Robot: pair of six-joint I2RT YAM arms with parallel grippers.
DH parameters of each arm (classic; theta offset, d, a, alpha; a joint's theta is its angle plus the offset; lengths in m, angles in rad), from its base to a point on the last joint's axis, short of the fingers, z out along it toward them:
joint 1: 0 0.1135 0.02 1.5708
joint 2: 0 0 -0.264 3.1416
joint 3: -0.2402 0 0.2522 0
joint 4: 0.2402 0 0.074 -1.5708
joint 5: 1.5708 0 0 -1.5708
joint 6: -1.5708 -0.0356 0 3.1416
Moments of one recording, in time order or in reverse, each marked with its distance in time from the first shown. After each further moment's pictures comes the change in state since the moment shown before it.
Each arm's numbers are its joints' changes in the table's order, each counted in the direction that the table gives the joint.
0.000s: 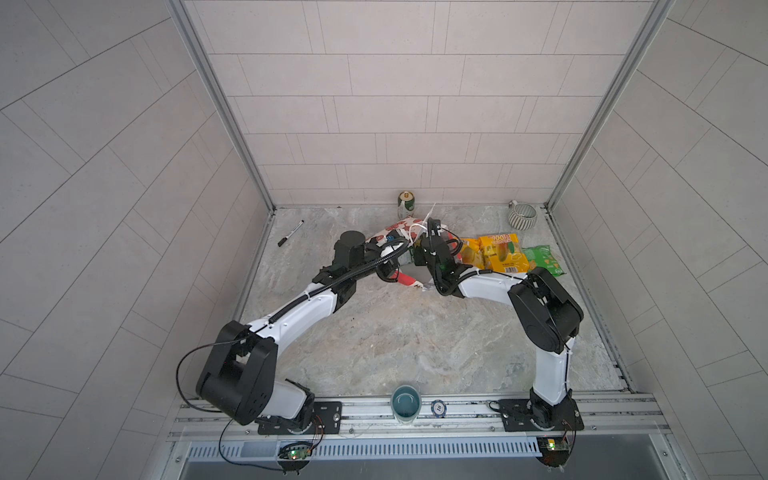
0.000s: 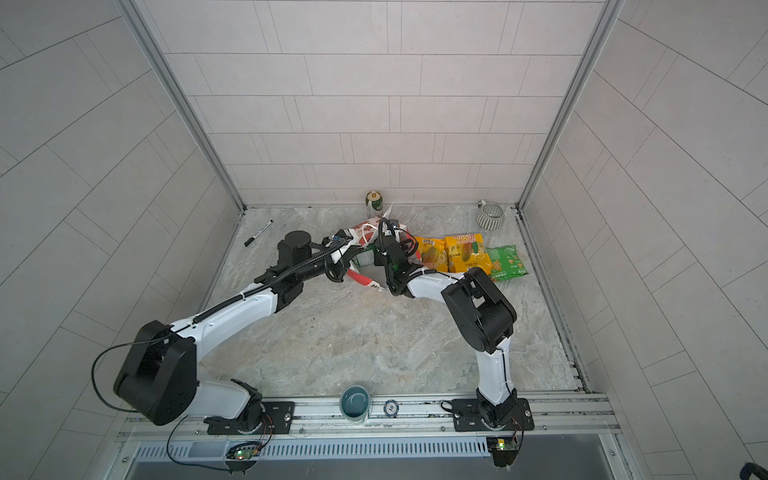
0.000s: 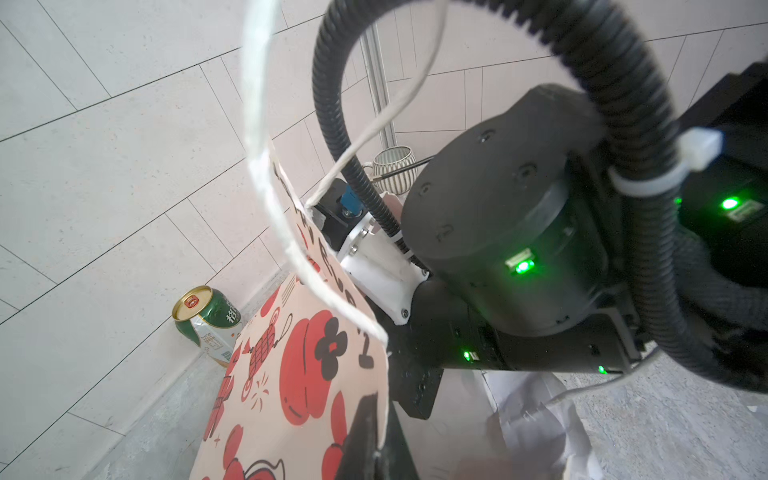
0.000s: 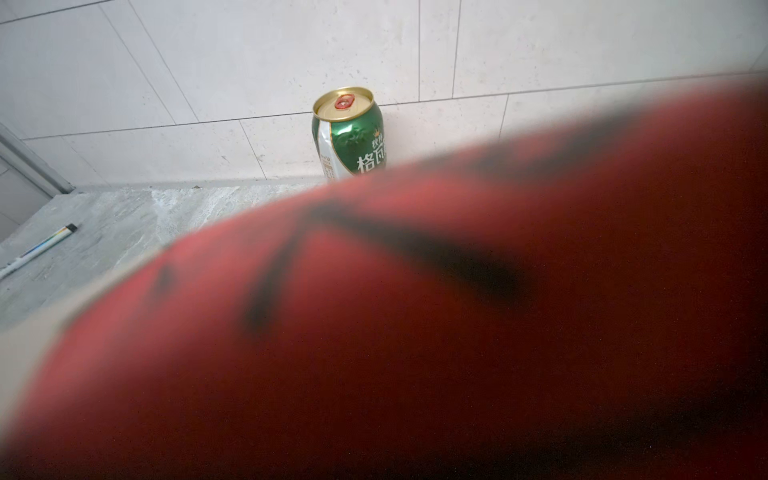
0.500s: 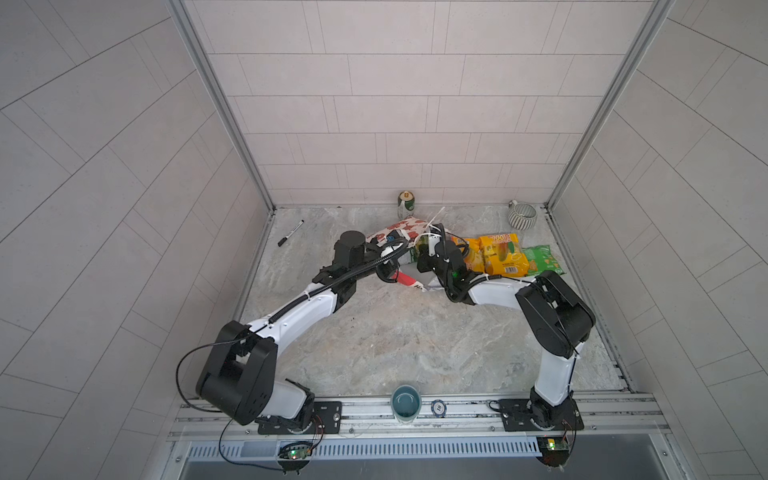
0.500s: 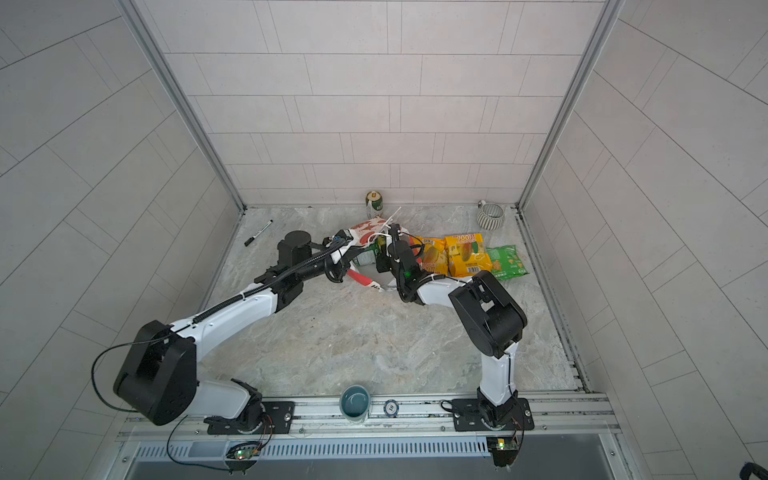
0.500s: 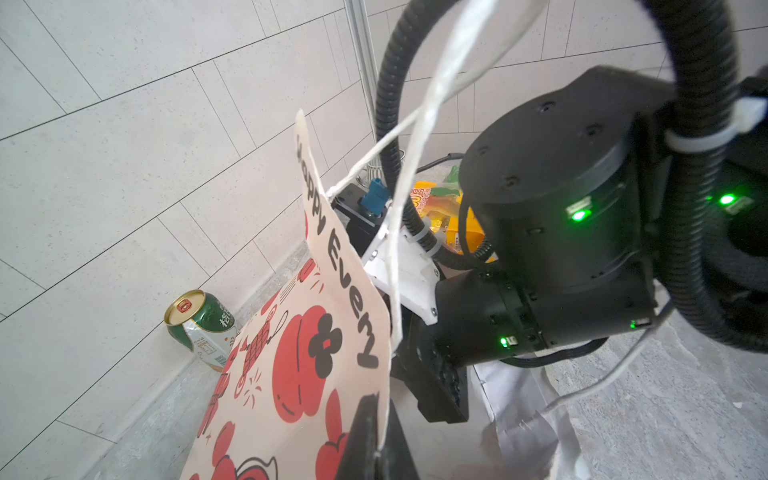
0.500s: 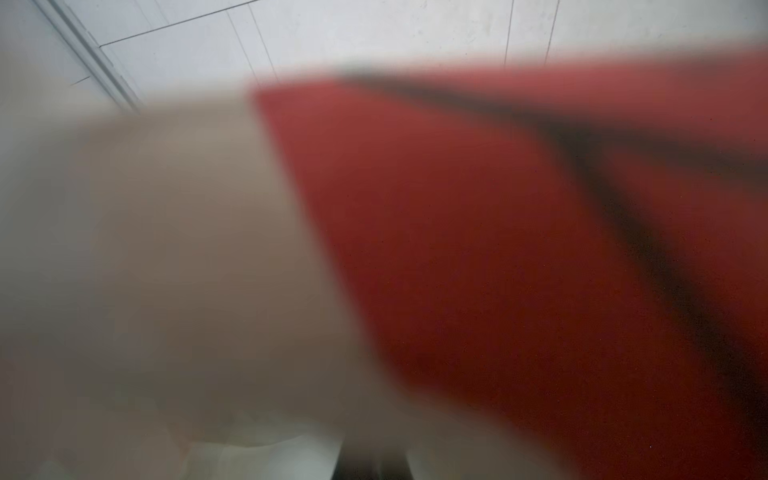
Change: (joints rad) left arm 0.000 0.000 0.000 0.000 0.016 0.000; right arm -0.027 0.090 0.175 -0.158 -0.254 0.067
